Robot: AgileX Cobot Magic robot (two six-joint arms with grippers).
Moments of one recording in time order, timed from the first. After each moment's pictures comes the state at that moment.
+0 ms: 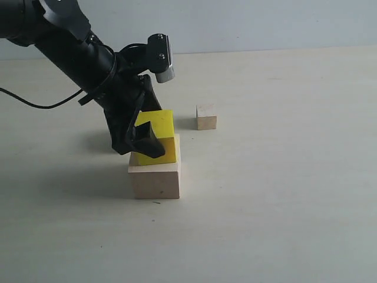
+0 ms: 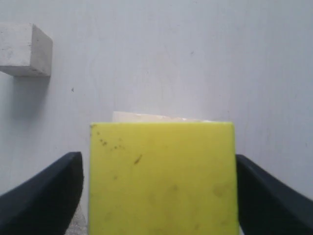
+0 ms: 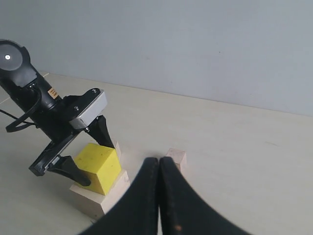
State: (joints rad) left arm -0.52 1.84 -1.29 -0.54 0.87 1.32; right arm 0.11 0.49 -0.72 0.63 0.77 -0.49
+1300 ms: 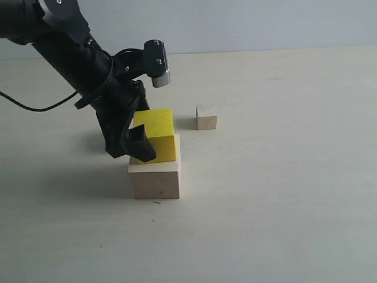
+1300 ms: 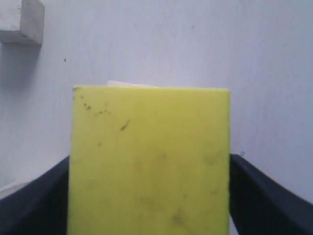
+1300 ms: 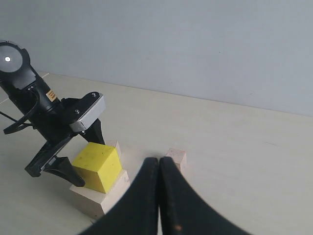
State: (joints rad) left arm -0.52 1.84 -1.29 -0.45 0.91 1.23; right arm 0.11 0.49 -0.72 0.63 0.77 -0.49
